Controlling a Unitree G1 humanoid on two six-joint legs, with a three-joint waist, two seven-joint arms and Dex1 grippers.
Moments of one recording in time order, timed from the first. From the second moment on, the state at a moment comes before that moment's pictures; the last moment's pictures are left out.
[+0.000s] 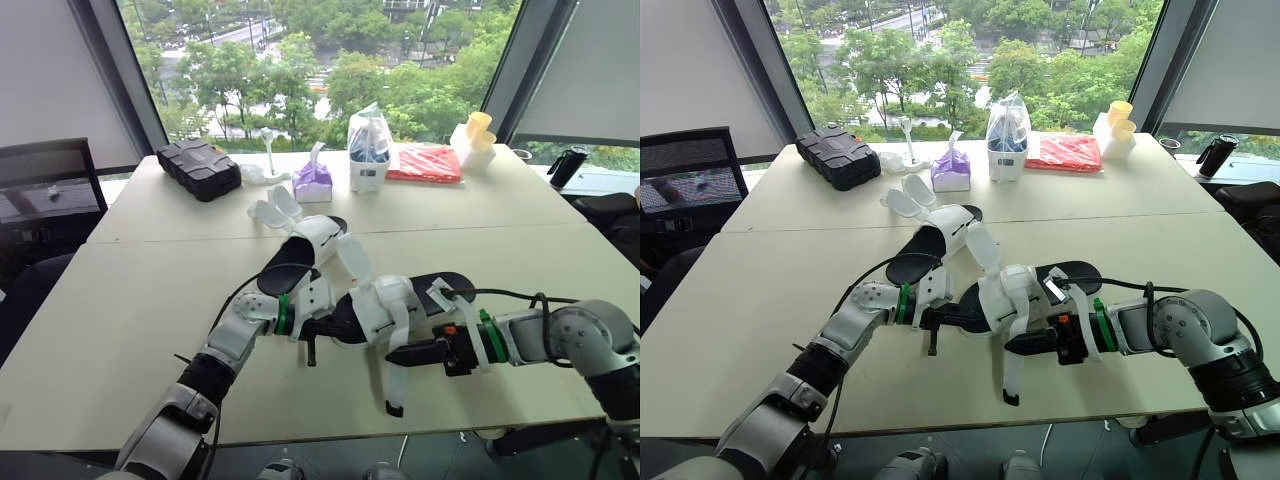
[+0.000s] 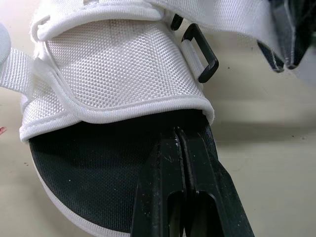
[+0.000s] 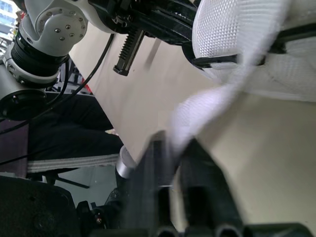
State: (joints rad) left arm -0.62 0.26 -0.34 0.44 -0.12 0.04 -1.15; right arm -0.46 -0.92 0.13 -0.09 1.14 1.31 0.76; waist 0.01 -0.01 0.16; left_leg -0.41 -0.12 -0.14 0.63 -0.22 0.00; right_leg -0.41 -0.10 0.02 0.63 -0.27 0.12
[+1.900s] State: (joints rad) left arm -0.57 0.28 -0.37 0.36 -0.07 0.00 -1.12; right arm -1.27 -0.66 0.58 0.88 0.21 0.61 1.61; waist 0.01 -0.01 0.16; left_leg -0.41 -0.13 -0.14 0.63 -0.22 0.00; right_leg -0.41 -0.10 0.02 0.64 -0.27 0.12
